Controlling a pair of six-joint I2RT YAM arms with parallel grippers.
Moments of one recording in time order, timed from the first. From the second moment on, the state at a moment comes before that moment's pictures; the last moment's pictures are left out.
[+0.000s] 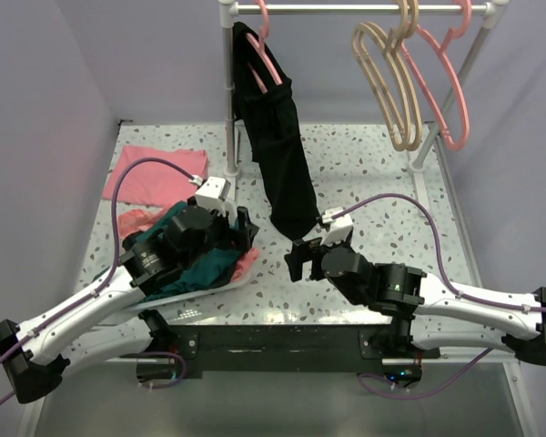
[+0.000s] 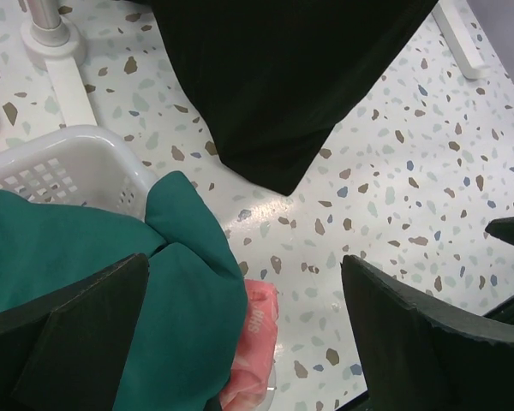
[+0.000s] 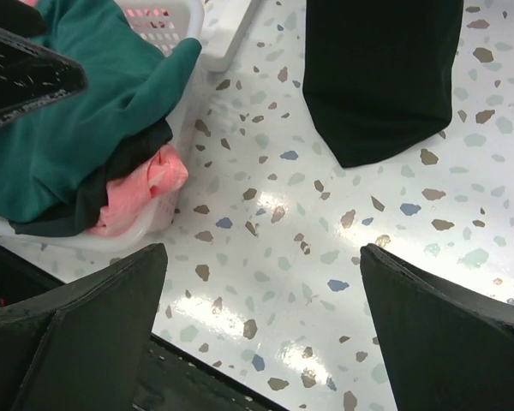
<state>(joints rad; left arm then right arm) -0.86 0.89 0.86 -0.41 -0.32 -0.45 1.28 0.92 0.81 -0.41 0.69 0.62</state>
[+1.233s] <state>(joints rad) -0.81 0.93 0.83 -0.83 -0.59 -0.81 1.18 1.07 0.81 -0.40 0.42 0.60</state>
